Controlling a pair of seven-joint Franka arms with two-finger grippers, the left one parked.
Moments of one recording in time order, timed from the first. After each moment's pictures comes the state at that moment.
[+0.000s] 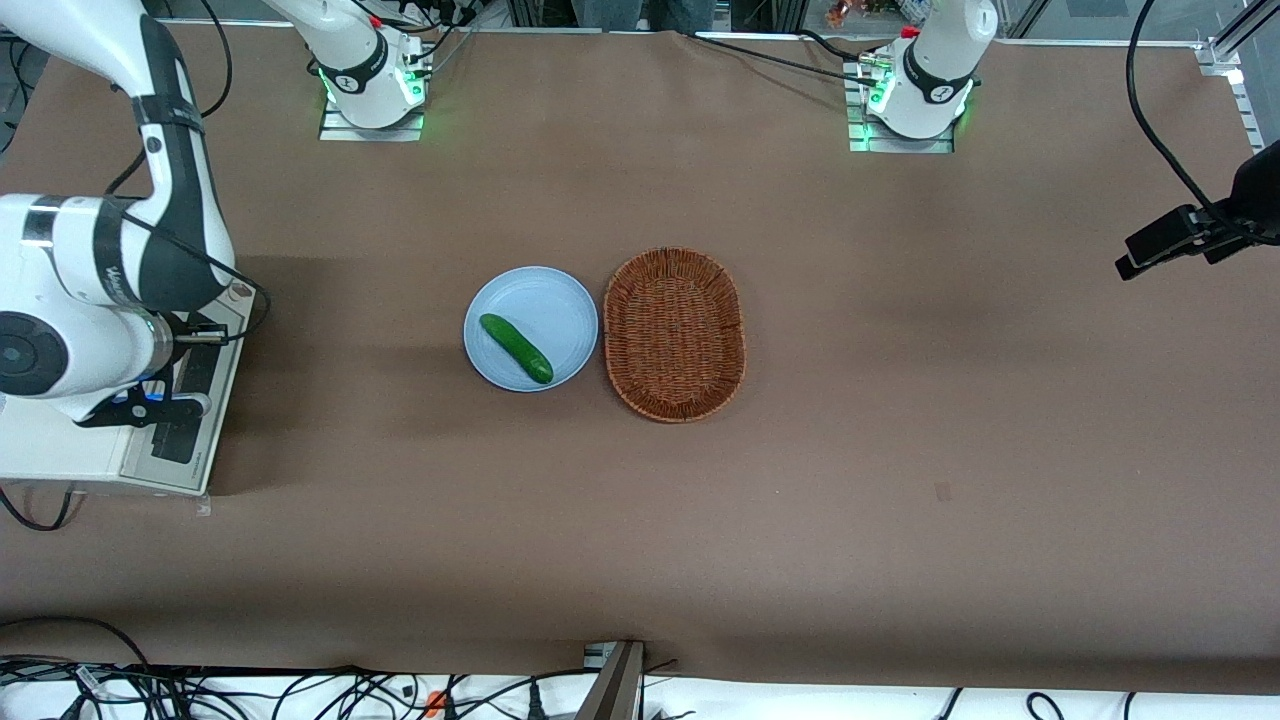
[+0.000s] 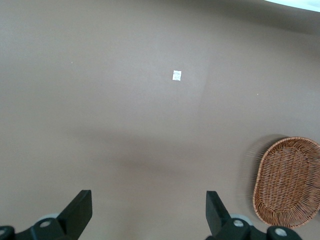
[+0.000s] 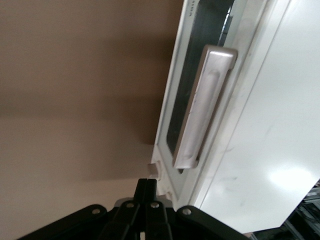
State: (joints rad) arm 0.13 0.48 -0.13 -1.48 -0.28 1.56 -0.04
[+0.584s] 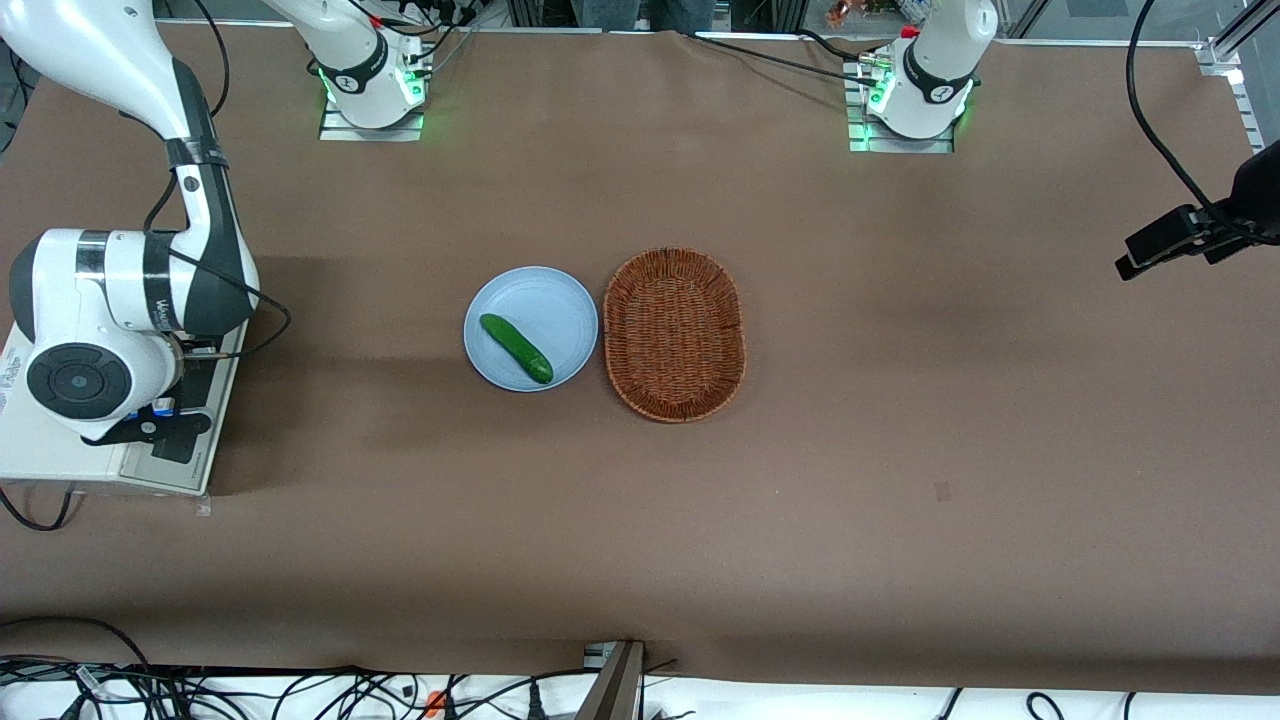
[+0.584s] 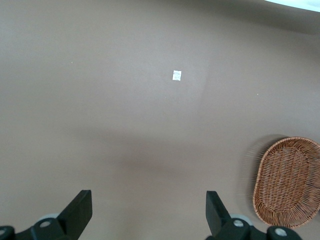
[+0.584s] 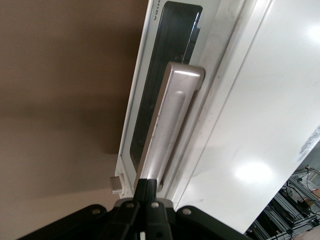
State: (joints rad) arm 0.13 0.53 -0.13 -1.48 -0.41 1.60 -0.04
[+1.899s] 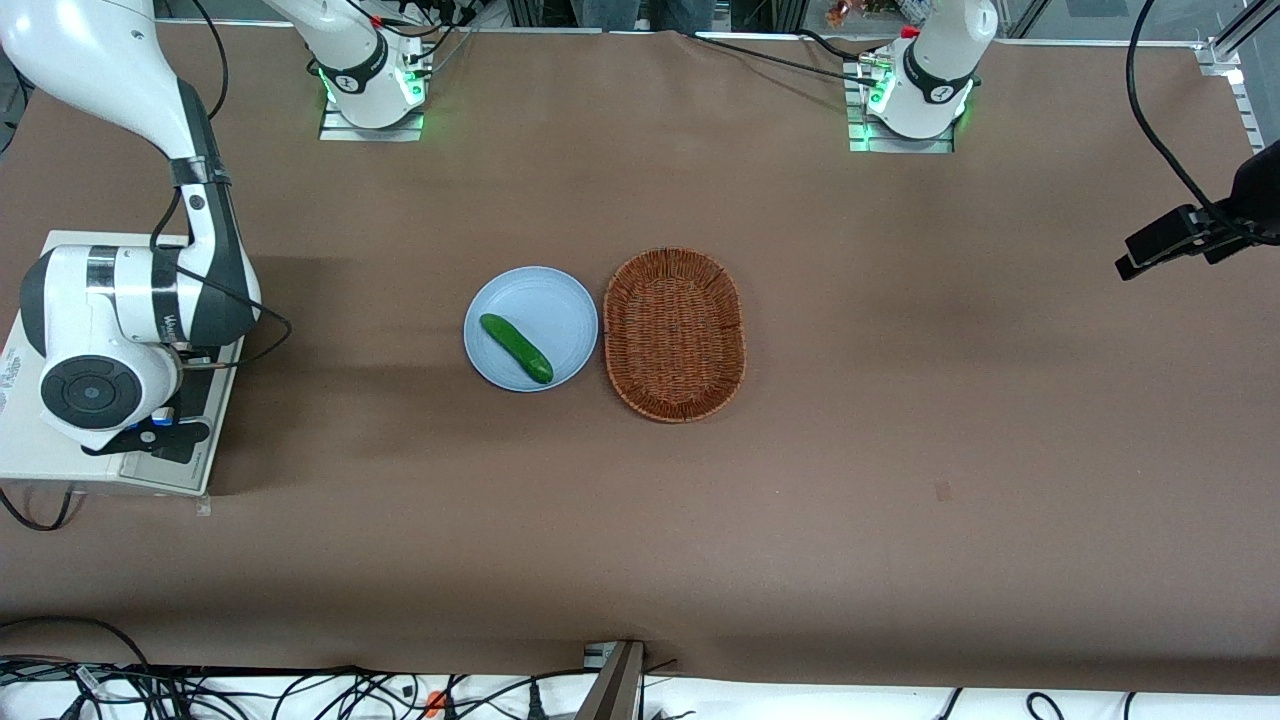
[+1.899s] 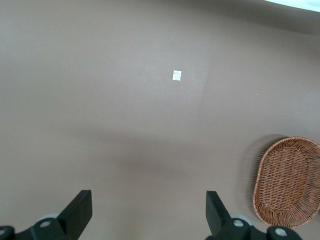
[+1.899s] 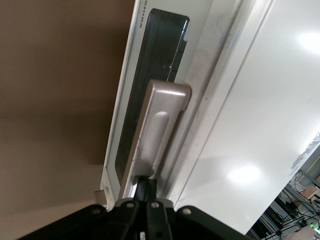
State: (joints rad) arm 0.12 0.56 -0.14 -1.48 -0.45 1.65 -0.05
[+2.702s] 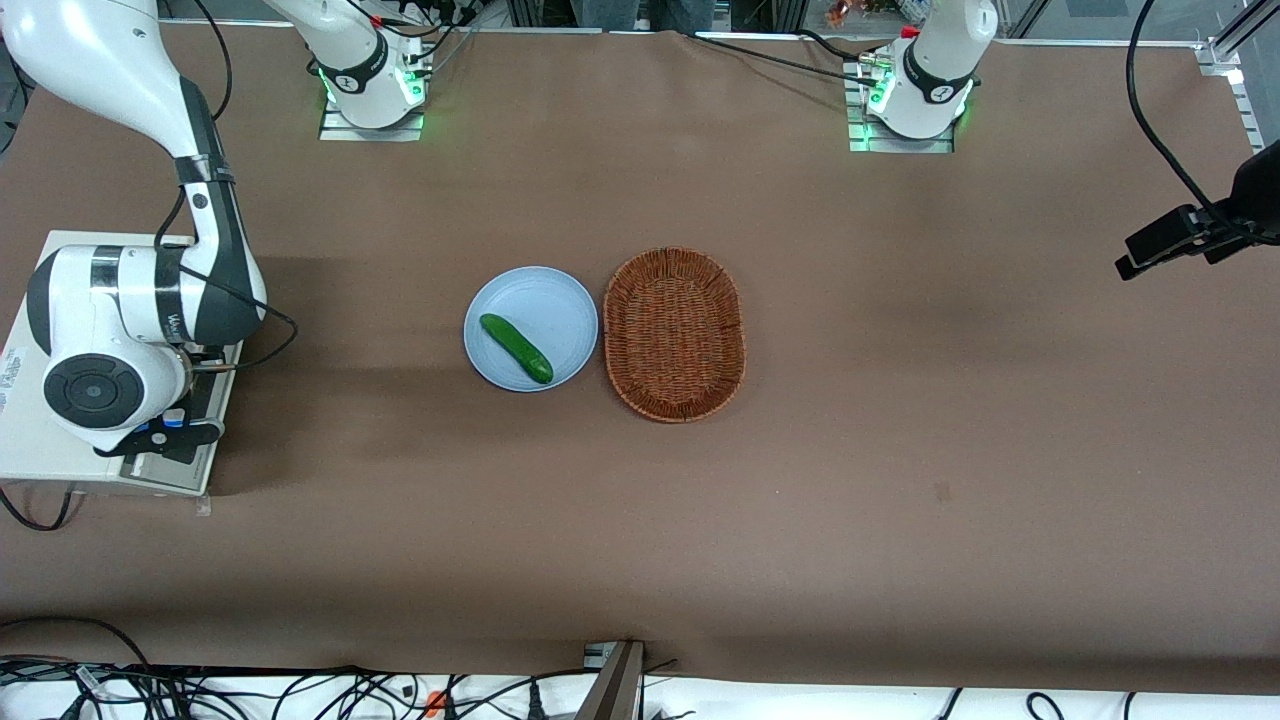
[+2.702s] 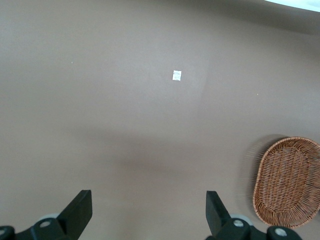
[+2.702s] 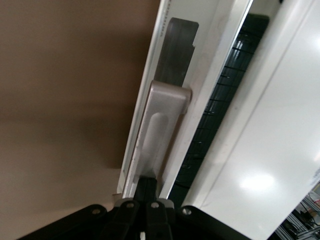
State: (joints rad) arm 0.13 0.56 -0.13 -1.48 -0.39 1.66 -0.05
